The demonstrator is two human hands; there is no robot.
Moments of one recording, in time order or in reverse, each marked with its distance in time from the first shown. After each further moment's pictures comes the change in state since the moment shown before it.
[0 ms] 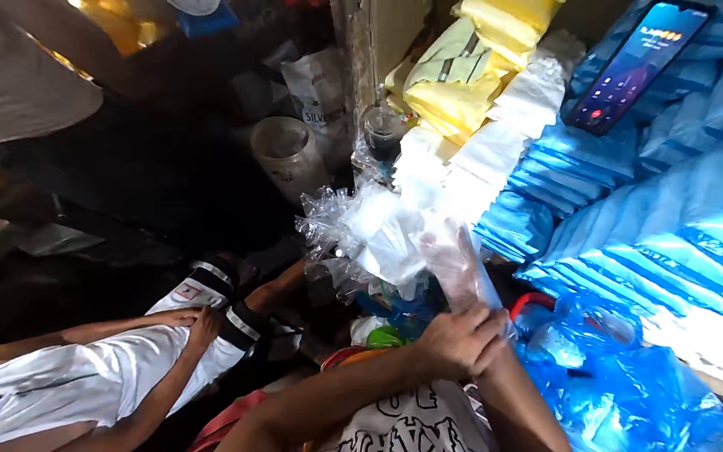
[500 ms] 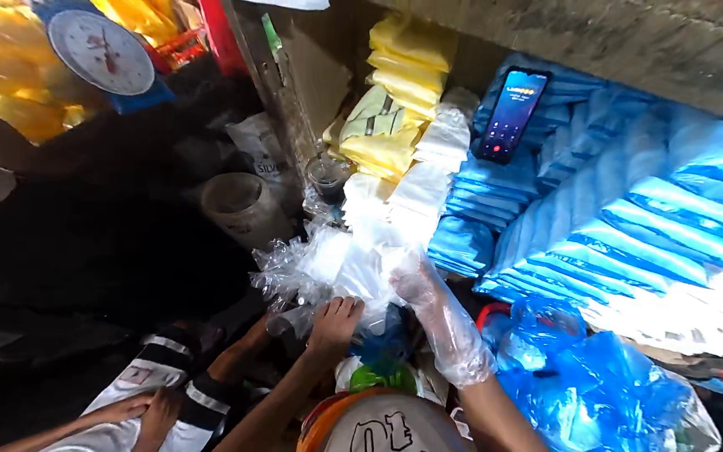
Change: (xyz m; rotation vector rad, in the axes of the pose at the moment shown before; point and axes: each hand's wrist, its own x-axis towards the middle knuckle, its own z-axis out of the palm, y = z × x) left_hand -0.046 -0.153 -0.064 0.609 -0.321 -0.299; right_hand -0.004 0.010 -0.063 -0.083 -0.052 0.026
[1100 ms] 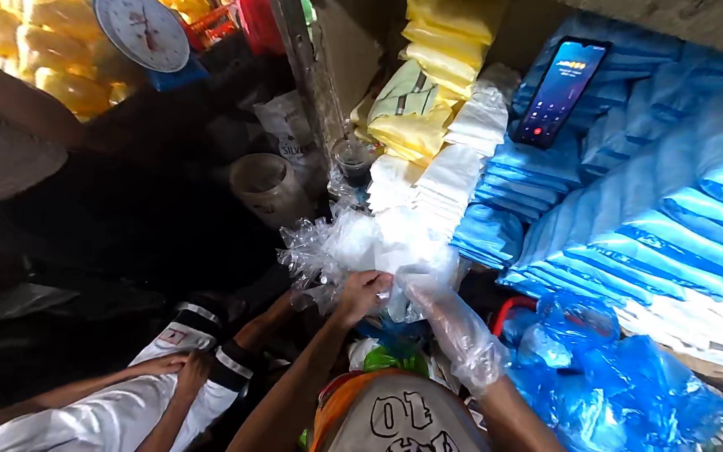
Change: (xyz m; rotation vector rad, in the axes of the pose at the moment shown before) left_hand 0.033 -0.002 -0.027 -1.273 -0.025 -0.381; right_hand -0.043 0.017 0.014 -0.399 -0.045 -0.024
